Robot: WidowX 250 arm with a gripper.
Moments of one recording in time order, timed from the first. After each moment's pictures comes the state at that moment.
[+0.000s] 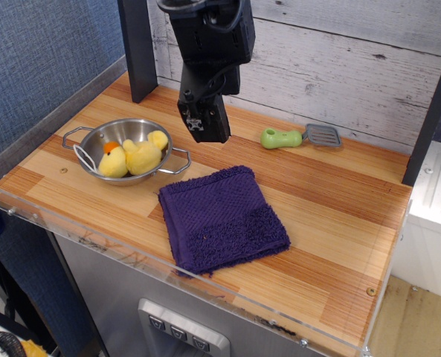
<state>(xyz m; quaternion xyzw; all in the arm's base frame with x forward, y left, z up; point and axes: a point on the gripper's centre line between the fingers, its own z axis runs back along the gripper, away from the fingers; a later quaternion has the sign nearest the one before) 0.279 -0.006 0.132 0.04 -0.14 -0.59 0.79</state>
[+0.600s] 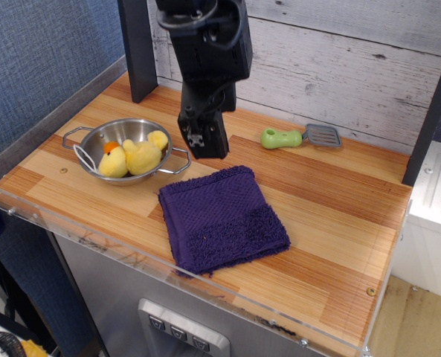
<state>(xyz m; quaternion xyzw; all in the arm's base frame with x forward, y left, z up) 0.271 -0.006 0.118 0.02 -0.12 -0.56 0.82</state>
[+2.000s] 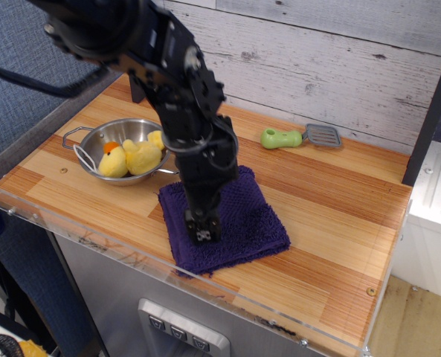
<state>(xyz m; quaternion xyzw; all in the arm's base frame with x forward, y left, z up) 0.261 0.000 0.021 0.02 -0.09 -0.47 0.88</state>
